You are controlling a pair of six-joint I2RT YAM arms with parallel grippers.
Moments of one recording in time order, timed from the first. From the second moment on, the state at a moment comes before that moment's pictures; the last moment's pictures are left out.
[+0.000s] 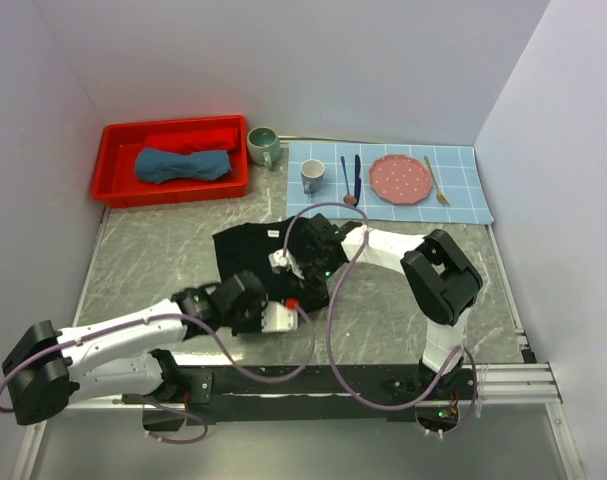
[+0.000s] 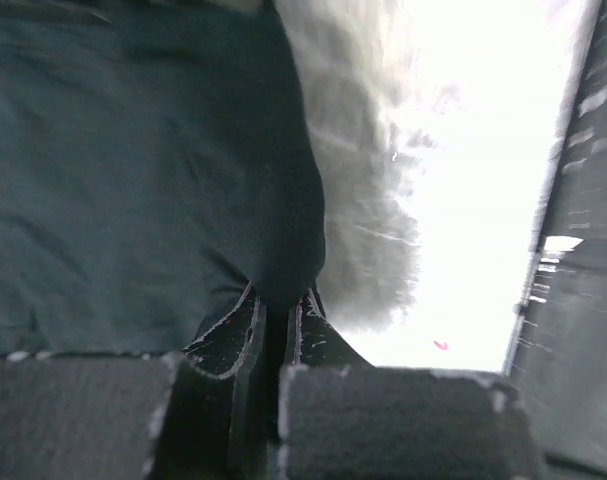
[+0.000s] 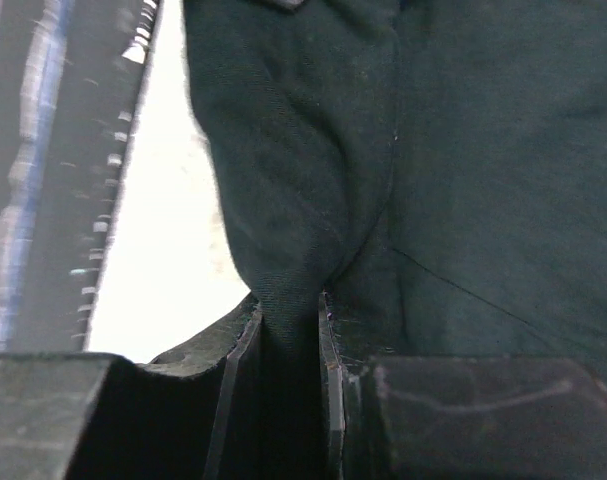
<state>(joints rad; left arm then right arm) -1.00 1.06 0.58 -0.49 0.04 0.60 0.71 1.86 1.16 -0.64 -0.89 -0.88</state>
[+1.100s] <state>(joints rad) -0.66 1.63 0.96 -0.84 0.60 0.66 0.60 2.23 1.46 -1.19 -1.11 -0.81</state>
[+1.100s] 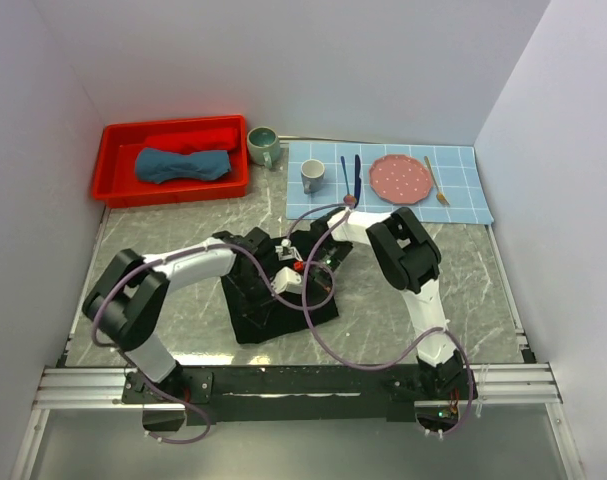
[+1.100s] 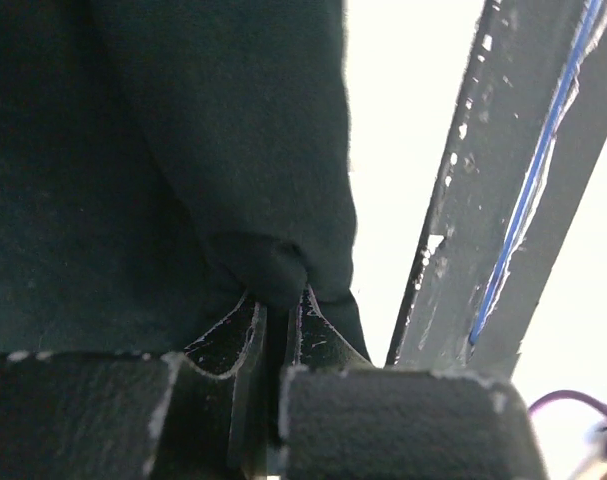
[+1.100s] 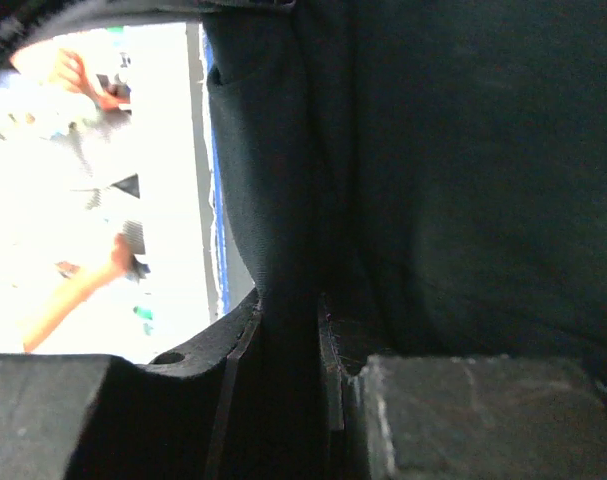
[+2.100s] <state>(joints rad) -0.61 1.86 1.15 -0.96 0.66 0.66 0.26 1.18 0.80 -0.59 -0.68 -0.39</state>
